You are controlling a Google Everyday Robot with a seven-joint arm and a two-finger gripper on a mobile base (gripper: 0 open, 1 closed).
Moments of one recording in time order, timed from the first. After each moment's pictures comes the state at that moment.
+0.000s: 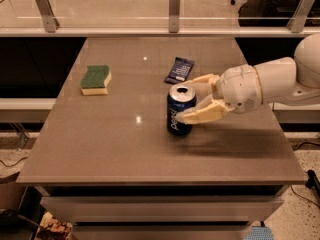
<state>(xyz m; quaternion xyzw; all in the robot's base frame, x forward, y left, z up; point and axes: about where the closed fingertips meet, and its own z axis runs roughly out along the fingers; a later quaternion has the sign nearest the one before) 0.480 -0.063 0.890 -0.59 0.58 0.36 0.43</state>
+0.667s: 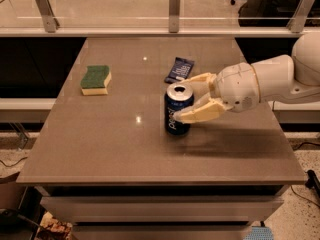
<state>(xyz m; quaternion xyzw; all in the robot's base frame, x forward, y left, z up) 0.479 -0.058 0.894 -0.59 0.58 0.36 0.43</state>
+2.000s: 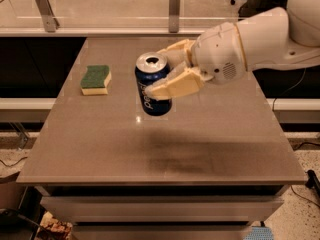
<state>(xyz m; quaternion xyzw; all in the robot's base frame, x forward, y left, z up) 0.465 -0.002 0.974 -0.61 0.59 0.33 0.42</state>
